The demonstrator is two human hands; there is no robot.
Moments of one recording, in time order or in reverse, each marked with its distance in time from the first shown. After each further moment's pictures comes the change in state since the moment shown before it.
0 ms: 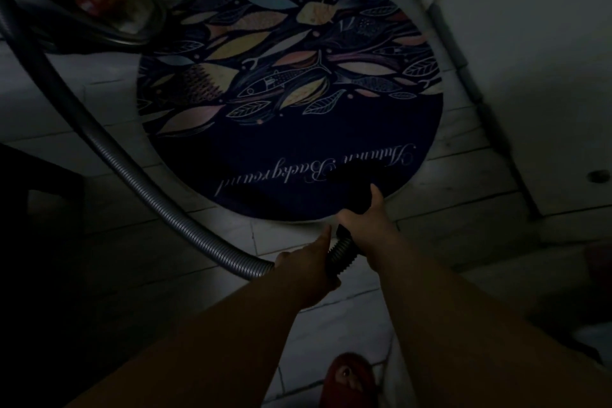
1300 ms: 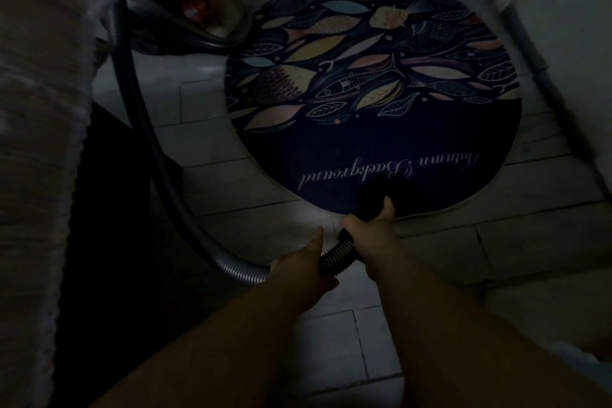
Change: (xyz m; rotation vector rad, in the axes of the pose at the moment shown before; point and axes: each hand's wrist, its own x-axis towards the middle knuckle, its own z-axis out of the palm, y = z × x) left_hand -0.104 -0.164 -0.058 -0.078 0.110 -0.133; right_hand -0.062 -0.010 0.189 0.113 0.034 0.065
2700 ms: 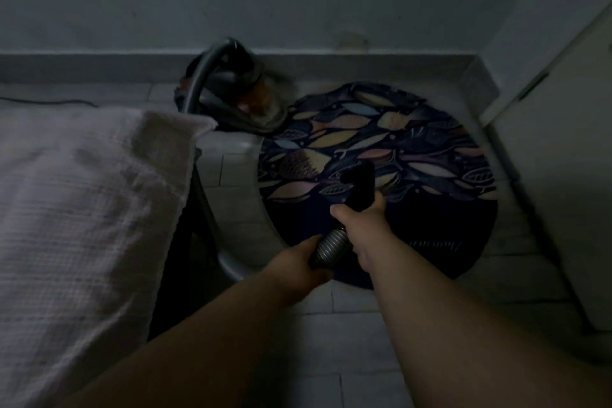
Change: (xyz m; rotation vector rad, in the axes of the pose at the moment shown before) left_hand -0.108 0.077 -0.165 -0.302 0.177 0.095; right_hand -0.123 -0.190 0.000 0.005 -0.128 -0.265
